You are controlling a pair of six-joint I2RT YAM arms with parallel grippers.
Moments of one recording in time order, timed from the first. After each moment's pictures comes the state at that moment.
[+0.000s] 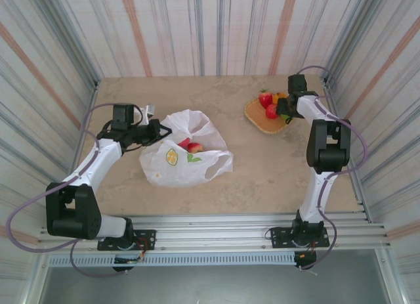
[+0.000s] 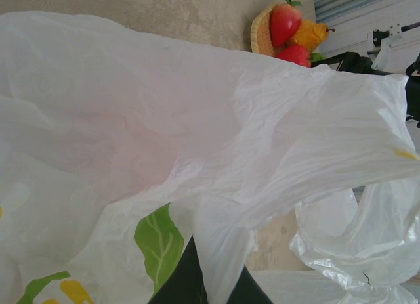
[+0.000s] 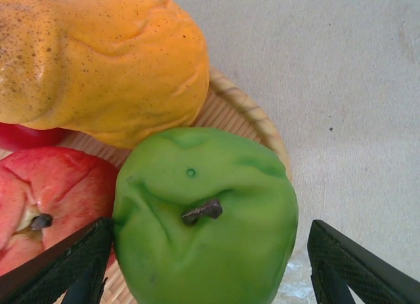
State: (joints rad) left arm -0.12 1.36 0.96 -0.37 0.69 -0.50; right arm 0.01 2.07 1.60 -0.56 0.16 0.17
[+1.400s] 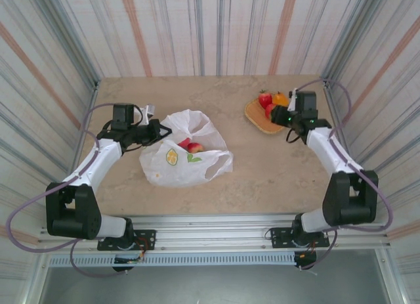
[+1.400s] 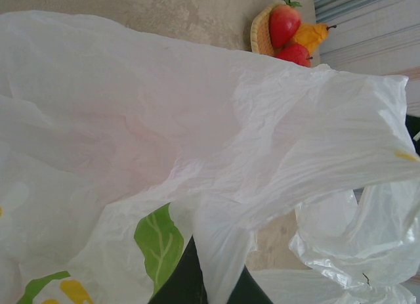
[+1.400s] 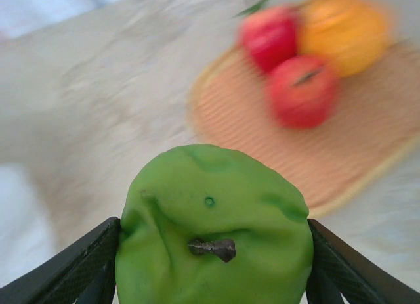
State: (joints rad) left arm -0.12 1.36 0.96 -0.37 0.69 -0.50; right arm 0.17 1.38 0.97 -0.27 -0.21 0.34
